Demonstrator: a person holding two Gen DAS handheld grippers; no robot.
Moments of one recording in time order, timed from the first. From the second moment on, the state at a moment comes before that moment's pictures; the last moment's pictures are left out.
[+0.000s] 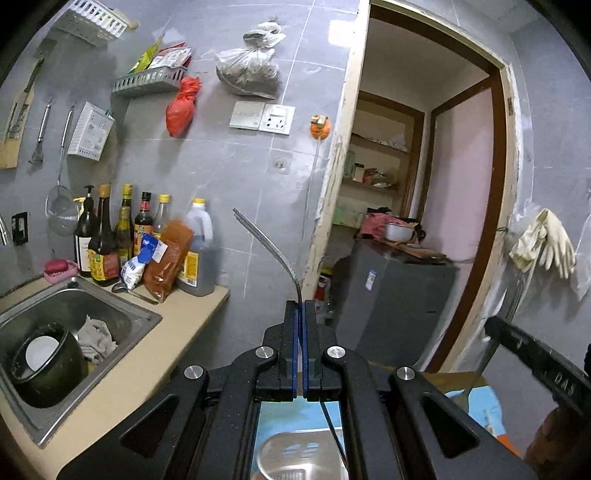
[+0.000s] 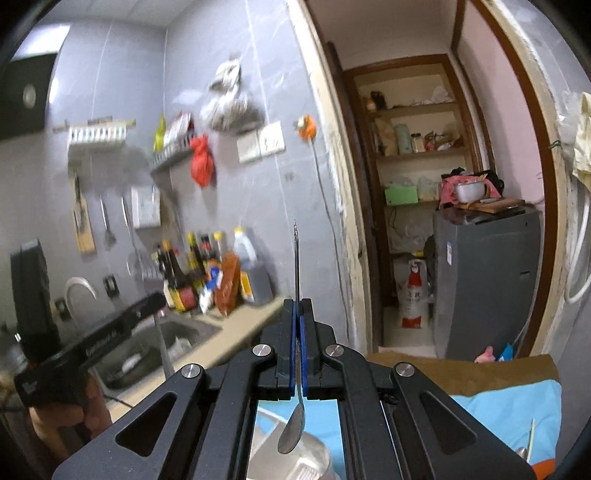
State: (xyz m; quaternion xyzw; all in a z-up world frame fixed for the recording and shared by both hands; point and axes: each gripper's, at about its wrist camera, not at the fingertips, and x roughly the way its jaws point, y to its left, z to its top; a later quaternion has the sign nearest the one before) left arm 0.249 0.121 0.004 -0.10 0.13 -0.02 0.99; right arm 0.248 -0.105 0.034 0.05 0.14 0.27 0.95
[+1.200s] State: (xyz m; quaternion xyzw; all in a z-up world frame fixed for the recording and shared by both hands) left arm 0.195 0.038 0.033 -0.12 0.13 -0.07 0.98; right arm 0.190 -0.208 0.049 0.10 0.11 0.19 0.97
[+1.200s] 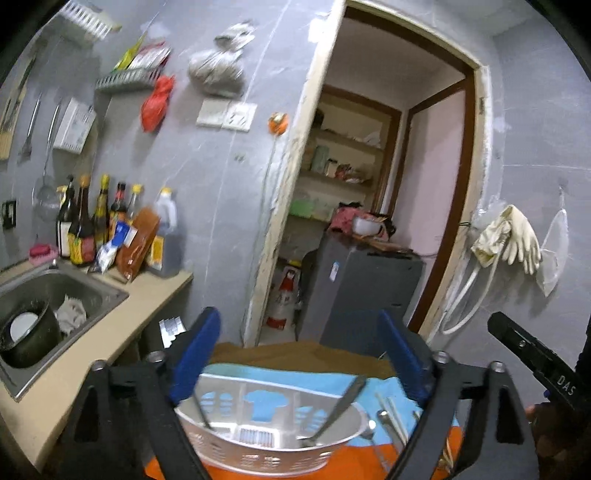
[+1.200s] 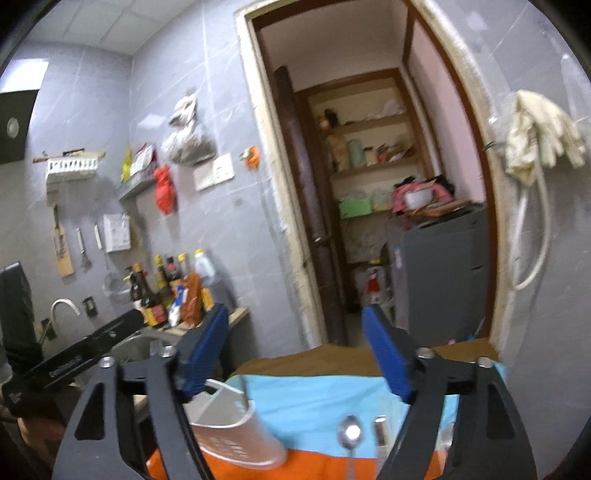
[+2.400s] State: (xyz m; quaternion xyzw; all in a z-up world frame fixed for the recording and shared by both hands) left arm 0.246 -0.152 -0.108 0.00 0.33 -0.06 0.94; right arm 0.236 -0.360 -0.084 0.09 0.31 0.10 0.94
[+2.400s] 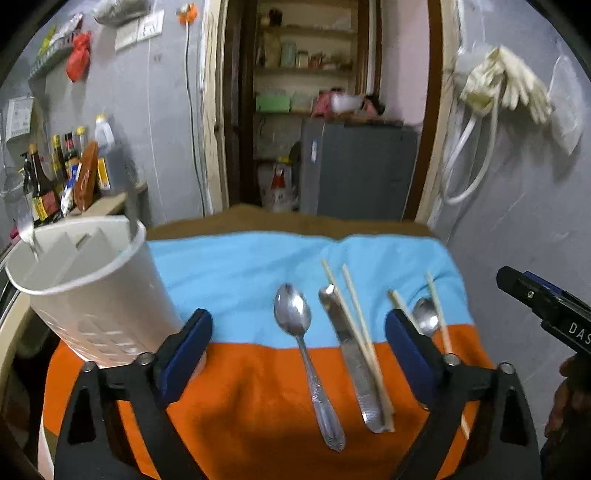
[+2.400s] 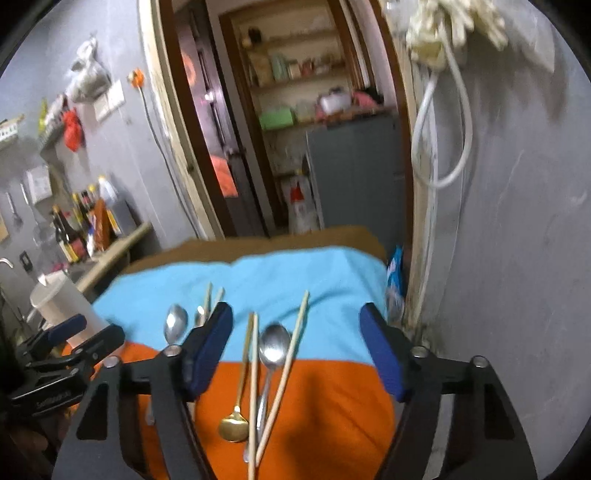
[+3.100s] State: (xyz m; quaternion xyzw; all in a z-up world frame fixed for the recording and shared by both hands) left arm 0.321 -0.150 -0.175 -0.01 0.49 -0.05 0.87; right arm 0.279 -0.351 -0.146 0.10 0.45 0.12 0.88
